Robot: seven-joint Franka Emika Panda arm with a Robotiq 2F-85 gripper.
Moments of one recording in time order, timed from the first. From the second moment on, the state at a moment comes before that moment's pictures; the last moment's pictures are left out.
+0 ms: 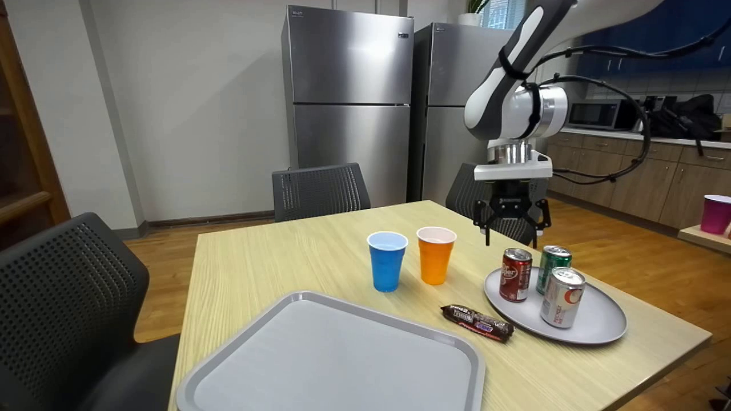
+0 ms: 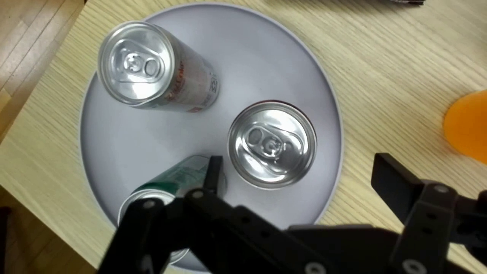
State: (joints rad) arm -0.01 0.61 -0.17 -1.83 0.11 2.14 0.51
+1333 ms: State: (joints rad) arm 0.15 0.38 -0.08 -1.93 0.04 2.14 0.51
